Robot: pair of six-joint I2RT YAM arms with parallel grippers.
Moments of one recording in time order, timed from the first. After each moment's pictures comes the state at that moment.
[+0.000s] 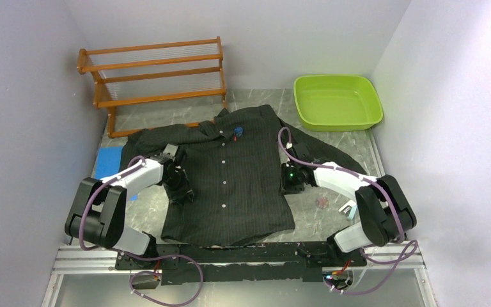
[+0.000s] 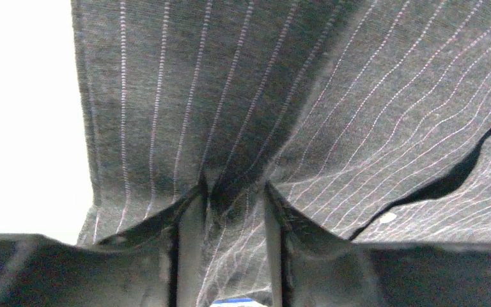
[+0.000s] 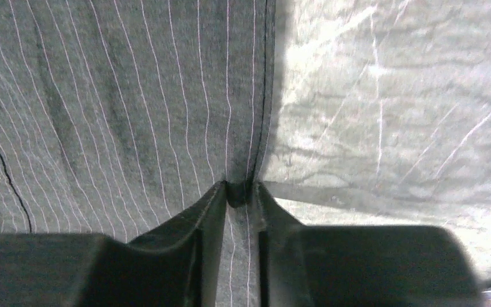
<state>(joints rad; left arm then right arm) -0.32 1.46 0.76 -0.70 0.09 -0.73 0.46 1.47 0.73 -0.39 -0.13 0.48</state>
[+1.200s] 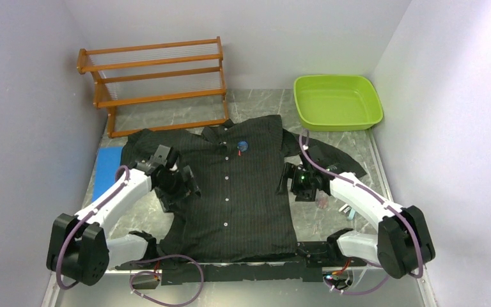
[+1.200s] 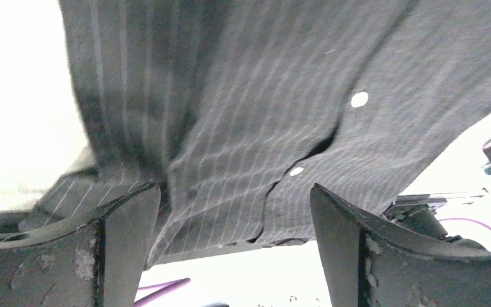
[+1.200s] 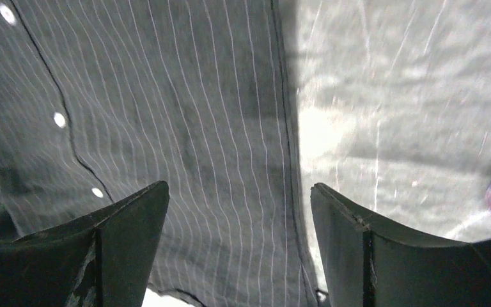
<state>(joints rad) -0.35 1.16 0.72 -0.89 0.24 -0.87 0.44 1.18 0.65 -0.59 -0.18 0.66</state>
